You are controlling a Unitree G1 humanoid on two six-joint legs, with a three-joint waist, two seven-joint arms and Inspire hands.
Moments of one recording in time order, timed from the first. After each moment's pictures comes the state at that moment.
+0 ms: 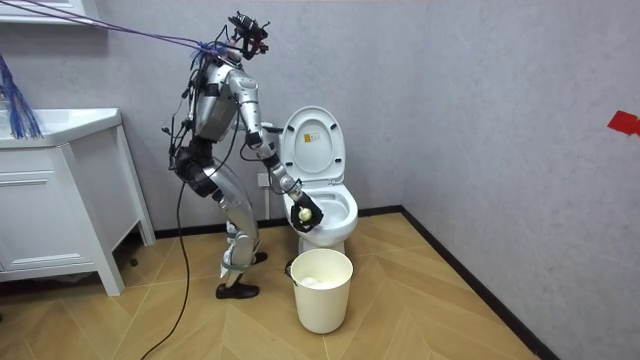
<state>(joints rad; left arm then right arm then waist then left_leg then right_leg) -0.25 0.60 -0.48 0.41 0.62 -0.03 0.64 -0.34 -0.77 0.58 0.98 -0.79 0.19 -0.20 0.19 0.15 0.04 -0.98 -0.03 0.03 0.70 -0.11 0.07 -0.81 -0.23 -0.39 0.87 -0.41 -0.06</state>
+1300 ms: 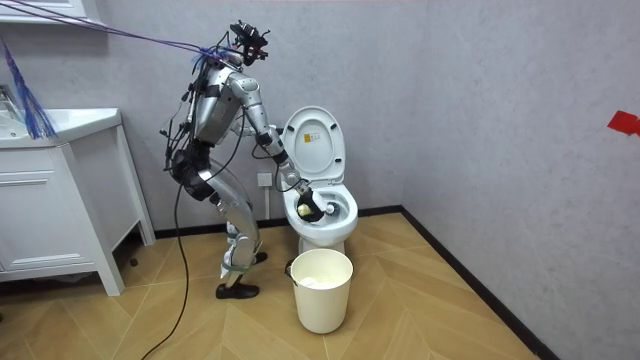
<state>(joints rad) -0.36 0.61 -0.46 0.37 0.71 0.08 0.69 -0.65 -0.57 0.56 1.16 0.00 0.20 -0.23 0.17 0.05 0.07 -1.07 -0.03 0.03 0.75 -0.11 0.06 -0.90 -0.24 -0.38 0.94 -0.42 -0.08</state>
